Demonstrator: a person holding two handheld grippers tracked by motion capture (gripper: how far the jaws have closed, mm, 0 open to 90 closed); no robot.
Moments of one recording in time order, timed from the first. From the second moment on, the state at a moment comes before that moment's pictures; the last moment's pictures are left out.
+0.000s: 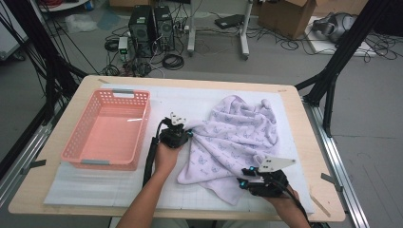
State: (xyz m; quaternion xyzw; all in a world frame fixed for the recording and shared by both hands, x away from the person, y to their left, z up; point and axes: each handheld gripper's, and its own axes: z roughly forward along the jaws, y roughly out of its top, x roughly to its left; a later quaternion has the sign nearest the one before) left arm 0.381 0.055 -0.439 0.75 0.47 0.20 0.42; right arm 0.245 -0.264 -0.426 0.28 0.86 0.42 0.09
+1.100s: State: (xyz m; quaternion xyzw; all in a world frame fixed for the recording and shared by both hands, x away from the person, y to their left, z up) left arm 0.360 0.049 -0.430 0.76 0.42 0.12 0.48; right arm 0.262 -0.373 -0.420 0.46 0.78 0.34 0.25
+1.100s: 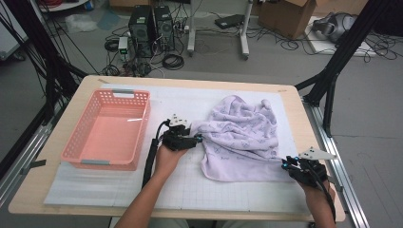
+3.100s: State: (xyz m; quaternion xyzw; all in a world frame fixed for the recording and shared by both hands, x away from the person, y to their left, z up) left arm 0.184 0.115 -0.452 0.79 0.37 0.11 0.47; right arm 0.193 -0.352 -0.429 0.39 0.84 0.35 0.13
